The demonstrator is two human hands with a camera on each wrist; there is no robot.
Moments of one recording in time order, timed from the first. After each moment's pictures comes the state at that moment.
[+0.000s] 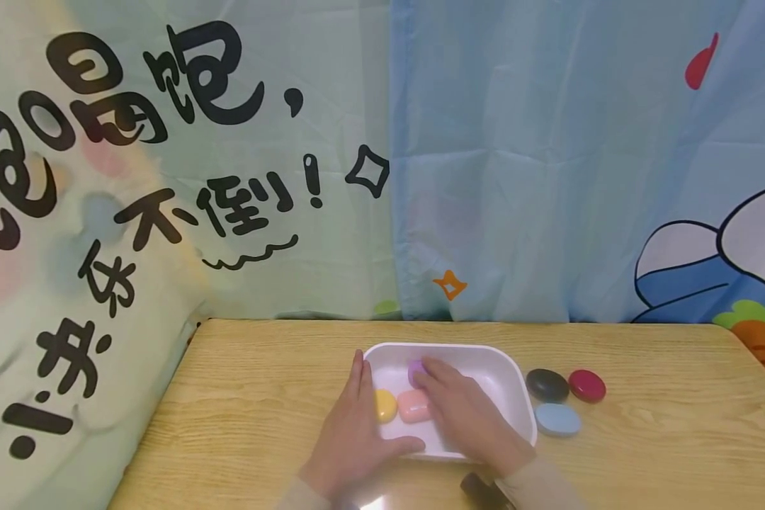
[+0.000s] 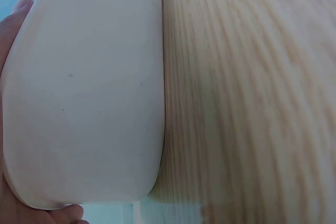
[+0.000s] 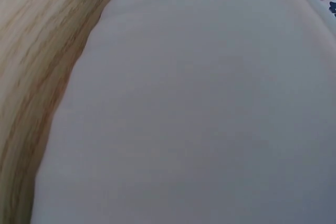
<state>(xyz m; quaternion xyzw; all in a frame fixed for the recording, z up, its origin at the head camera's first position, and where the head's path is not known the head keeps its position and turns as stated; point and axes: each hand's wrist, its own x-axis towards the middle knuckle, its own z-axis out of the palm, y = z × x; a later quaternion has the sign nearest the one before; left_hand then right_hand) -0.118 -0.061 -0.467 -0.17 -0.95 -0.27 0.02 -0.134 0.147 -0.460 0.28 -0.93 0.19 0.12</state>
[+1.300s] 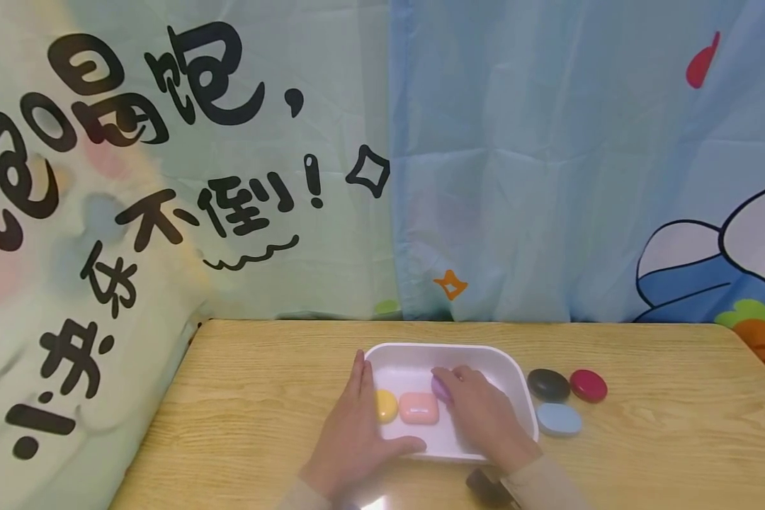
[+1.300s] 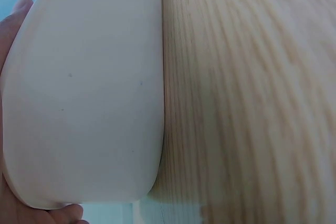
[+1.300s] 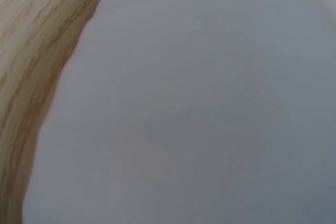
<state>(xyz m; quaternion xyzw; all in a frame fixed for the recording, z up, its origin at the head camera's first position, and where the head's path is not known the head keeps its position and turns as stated) -0.119 -0.062 -0.469 -0.16 -0.95 -0.28 0.01 -0.133 0.154 -0.456 0.12 -0.97 0.19 0.03</state>
